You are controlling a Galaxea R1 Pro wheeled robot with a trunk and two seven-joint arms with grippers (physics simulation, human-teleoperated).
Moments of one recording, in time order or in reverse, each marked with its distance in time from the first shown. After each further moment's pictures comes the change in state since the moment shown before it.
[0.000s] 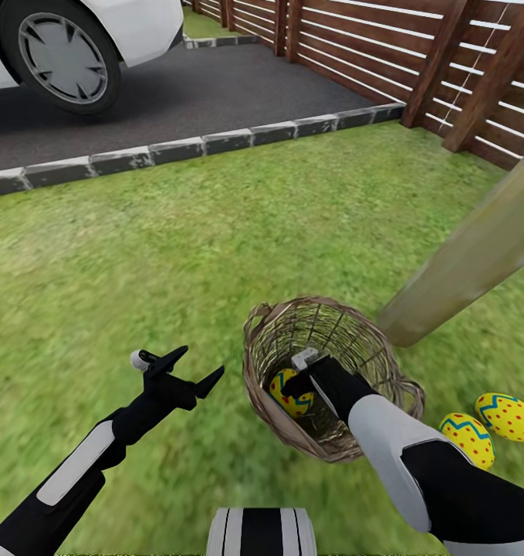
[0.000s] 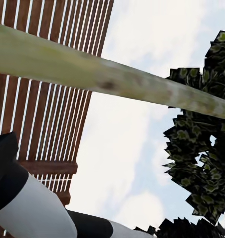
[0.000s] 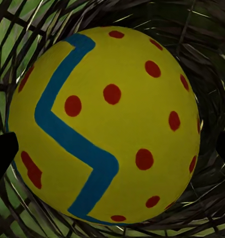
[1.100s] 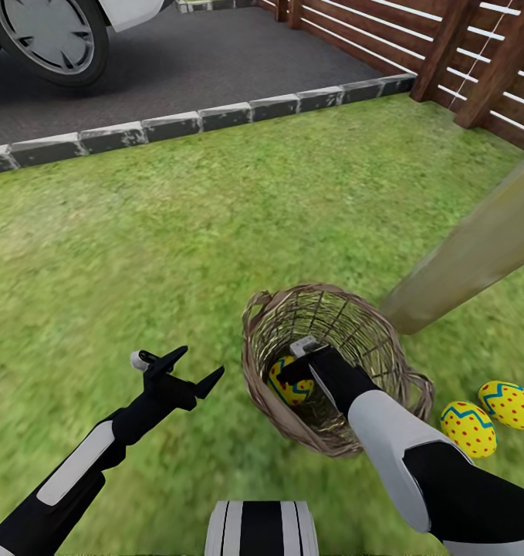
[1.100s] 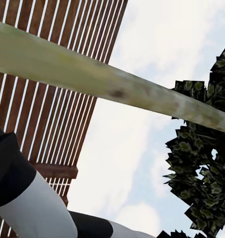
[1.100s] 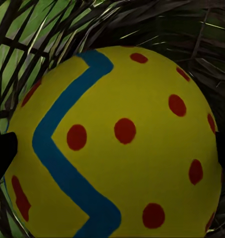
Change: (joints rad) left arm 0.000 0.000 0.000 0.004 0.002 0.001 0.000; right arm 0.000 0.001 -0.004 -0.096 -0.038 0.012 0.010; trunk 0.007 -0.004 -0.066
